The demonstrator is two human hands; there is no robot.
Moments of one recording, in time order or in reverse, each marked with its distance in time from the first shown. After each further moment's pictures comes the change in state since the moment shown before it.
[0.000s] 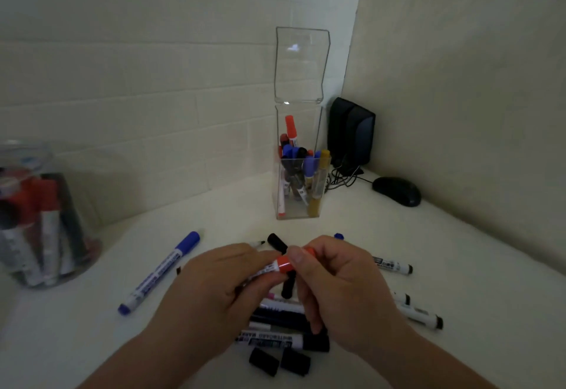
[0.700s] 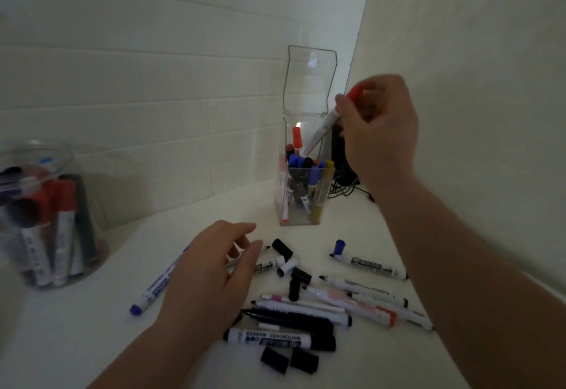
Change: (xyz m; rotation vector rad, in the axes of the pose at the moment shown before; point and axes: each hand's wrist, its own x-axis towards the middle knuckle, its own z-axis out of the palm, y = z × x) left_hand -0.002 -0.019 0.003 -0.030 0.251 -0.256; right_hand 0.125 -0.088 -0.040 -0.306 0.636 -0.638
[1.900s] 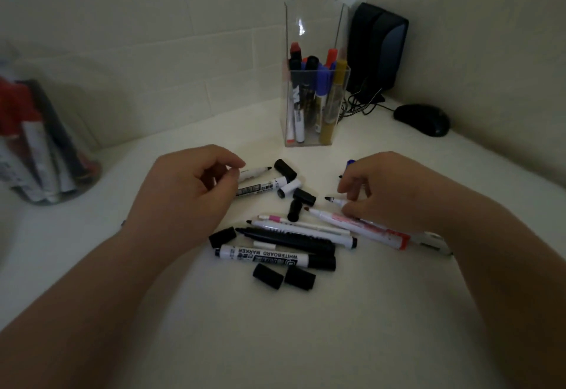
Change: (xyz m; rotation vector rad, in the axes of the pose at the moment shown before) left_hand 0.000 0.000 -0.006 0.024 -0.099 -0.122; right_hand -0.105 0.067 -0.061 -0.653 -1.217 0.199
